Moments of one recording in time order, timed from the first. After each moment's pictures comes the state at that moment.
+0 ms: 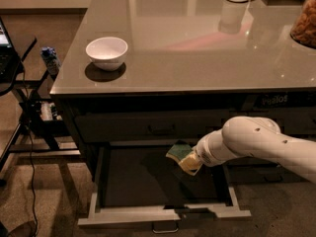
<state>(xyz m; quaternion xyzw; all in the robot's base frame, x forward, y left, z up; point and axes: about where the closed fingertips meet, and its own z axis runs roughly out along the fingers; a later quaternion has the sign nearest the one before) 0.506 -0.117 0.613 -0.38 0.89 0.13 0.23</state>
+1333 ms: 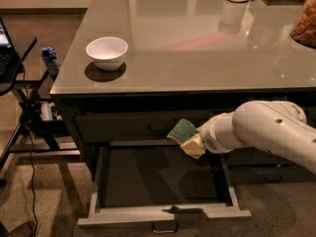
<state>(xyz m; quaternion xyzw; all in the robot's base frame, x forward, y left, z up) 0.506 -0.119 0.716 -0.38 0.87 0.08 0.30</state>
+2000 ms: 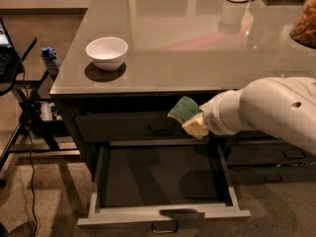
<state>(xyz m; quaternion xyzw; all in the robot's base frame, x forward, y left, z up) 0.518 -0.118 0.792 -0.38 0.85 0.04 0.35</state>
